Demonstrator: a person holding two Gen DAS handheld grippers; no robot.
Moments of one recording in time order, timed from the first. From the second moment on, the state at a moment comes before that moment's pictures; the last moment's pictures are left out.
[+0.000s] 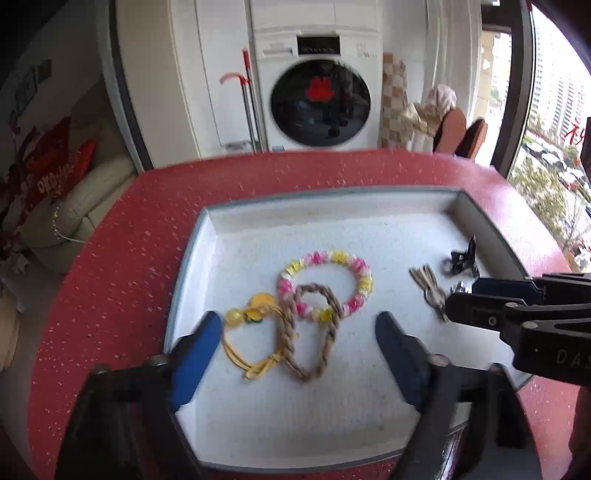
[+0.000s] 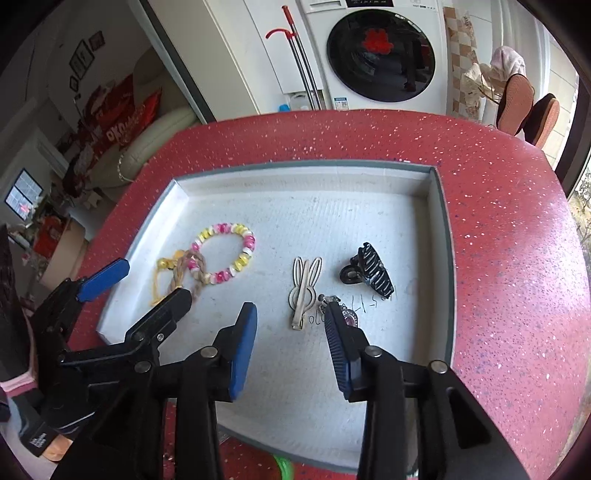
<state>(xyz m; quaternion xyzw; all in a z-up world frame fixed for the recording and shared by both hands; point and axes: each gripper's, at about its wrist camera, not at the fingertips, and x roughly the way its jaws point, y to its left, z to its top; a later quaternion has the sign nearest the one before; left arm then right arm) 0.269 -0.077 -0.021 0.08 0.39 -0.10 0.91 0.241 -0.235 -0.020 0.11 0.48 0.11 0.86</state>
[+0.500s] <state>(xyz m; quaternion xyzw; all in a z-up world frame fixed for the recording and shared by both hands) 0.233 -0.046 0.007 0.04 0.38 -0.09 0.92 0.184 -0.252 0.003 0.13 0.47 0.09 0.87</state>
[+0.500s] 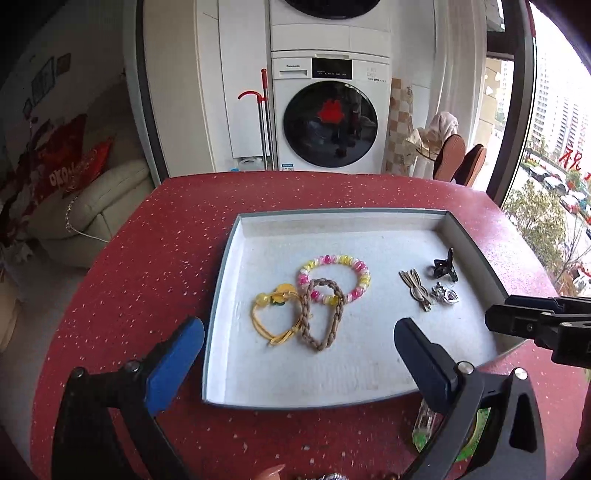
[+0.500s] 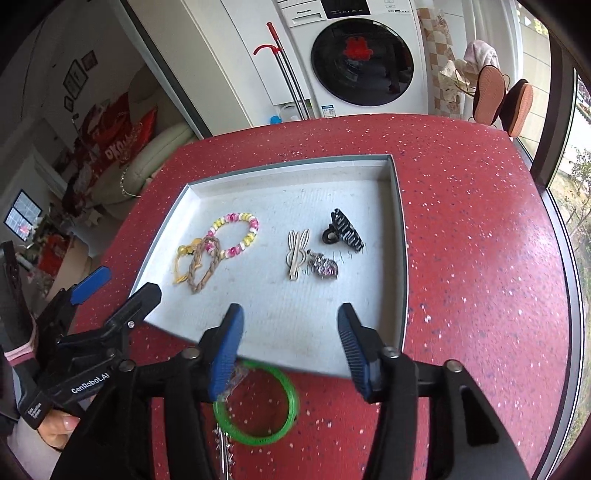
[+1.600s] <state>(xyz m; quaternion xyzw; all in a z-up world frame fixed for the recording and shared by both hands) 0.148 -0.004 -0.054 0.04 0.44 -0.08 0.89 0.106 -0.237 -0.037 0.12 0.51 0.04 0.85</state>
